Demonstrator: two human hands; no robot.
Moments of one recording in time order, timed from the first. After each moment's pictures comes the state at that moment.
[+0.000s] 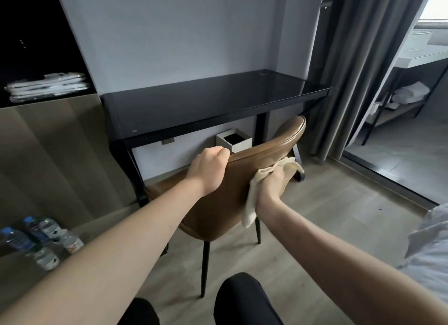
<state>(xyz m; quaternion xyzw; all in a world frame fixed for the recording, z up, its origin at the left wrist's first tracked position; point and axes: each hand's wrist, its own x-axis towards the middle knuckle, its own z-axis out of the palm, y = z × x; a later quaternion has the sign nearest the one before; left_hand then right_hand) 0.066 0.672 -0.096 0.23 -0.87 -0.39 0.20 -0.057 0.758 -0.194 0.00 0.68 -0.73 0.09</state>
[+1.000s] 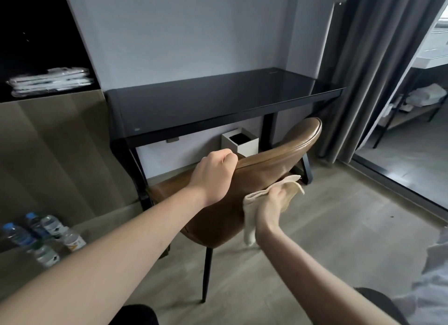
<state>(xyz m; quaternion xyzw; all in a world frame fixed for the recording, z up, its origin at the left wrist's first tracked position) 0.064 0.664 -0.104 0.20 -0.87 -0.38 0.23 -0.028 0.758 -0.216 0.05 0.59 -0.80 0.11</state>
